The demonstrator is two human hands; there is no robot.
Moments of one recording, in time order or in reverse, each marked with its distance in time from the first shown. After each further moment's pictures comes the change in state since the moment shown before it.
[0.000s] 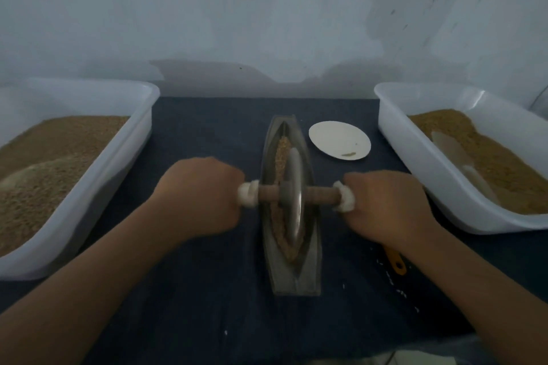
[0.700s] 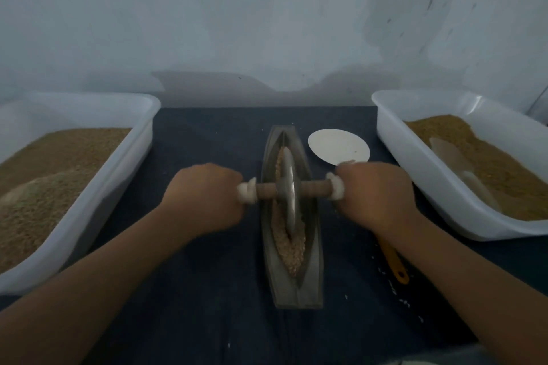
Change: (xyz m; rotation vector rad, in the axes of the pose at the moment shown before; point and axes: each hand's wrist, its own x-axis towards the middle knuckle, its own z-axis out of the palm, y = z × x) left_hand 0.015 0.001 0.006 -0.082 -0.070 -0.123; right_hand 0.030 0.001 0.013 -0.066 0.044 0.015
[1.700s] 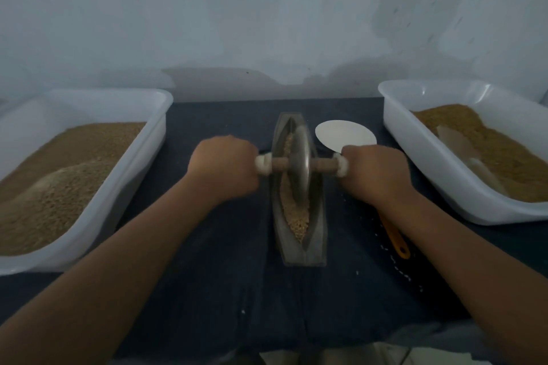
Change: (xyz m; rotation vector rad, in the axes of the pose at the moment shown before) left_hand 0.025 0.007 -0.011 0.073 0.091 0.004; right_hand 0.016 -0.001 0.006 -0.021 -0.018 0.090
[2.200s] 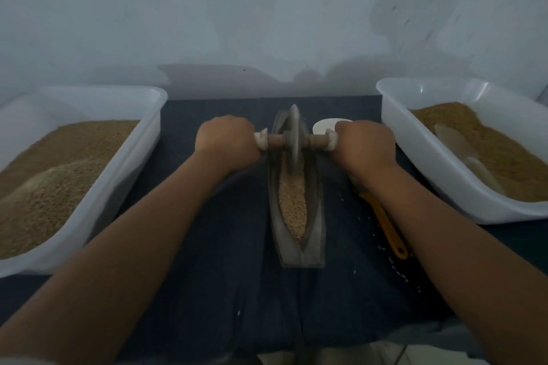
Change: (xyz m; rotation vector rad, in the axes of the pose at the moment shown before) left_hand 0.054 -0.002 0.009 -0.072 0.014 -0.112; right_hand 0.041 -0.009 -0.010 0.042 0.090 -0.001
